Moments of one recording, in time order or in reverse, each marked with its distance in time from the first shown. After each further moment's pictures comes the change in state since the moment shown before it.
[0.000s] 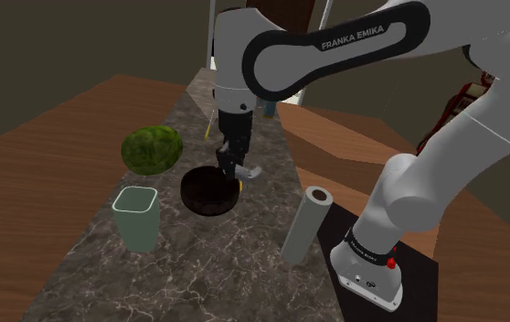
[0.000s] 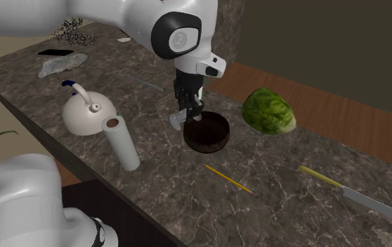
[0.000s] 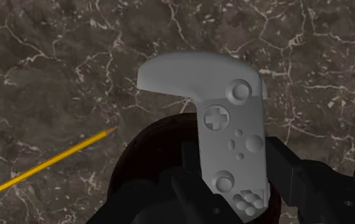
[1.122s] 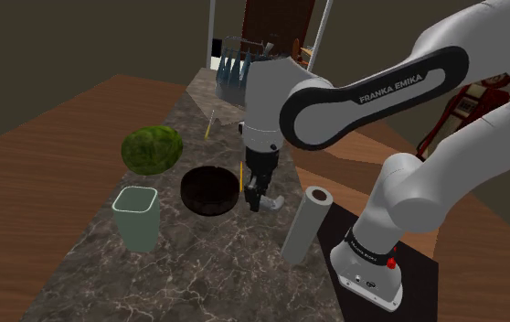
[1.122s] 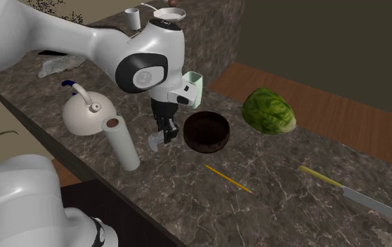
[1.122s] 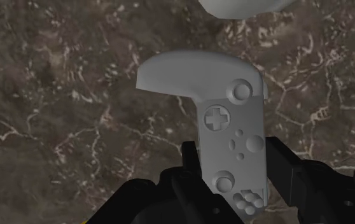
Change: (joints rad) arm 0.063 -0.182 0.024 -0.315 0.091 0.137 -0.005
